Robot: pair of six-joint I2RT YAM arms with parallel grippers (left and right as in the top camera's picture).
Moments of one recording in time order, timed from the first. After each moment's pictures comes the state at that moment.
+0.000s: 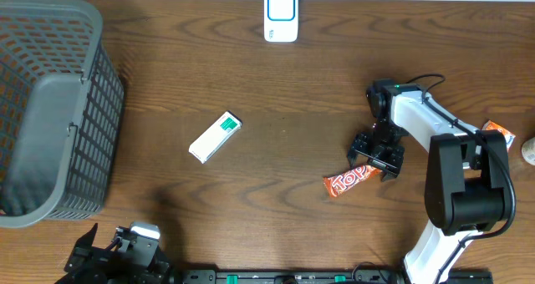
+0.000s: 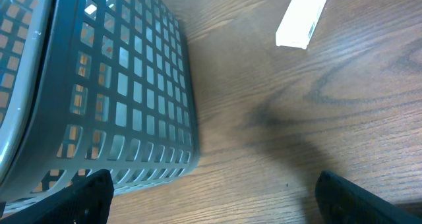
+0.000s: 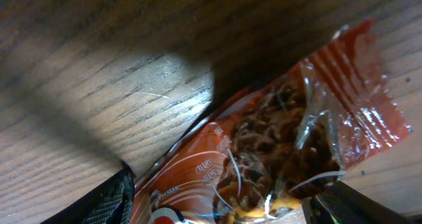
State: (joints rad) left arm 0.03 0.18 0.95 -1.42 -0.11 0.56; right arm 0.13 1.95 1.19 -1.10 -0.11 0.61
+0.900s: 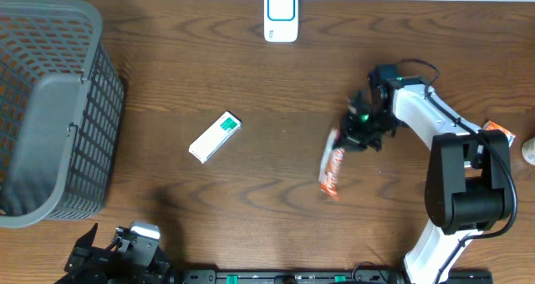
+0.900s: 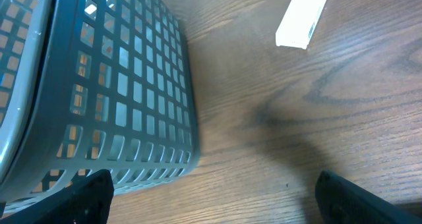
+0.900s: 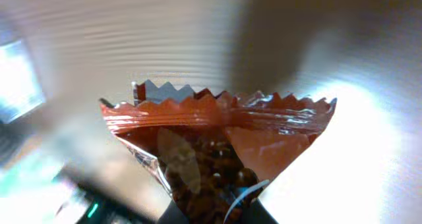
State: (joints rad) left arm 0.03 0.18 0.95 -1.42 -0.11 0.56; right arm 0.12 1.96 1.26 -0.94 -0.62 0.24
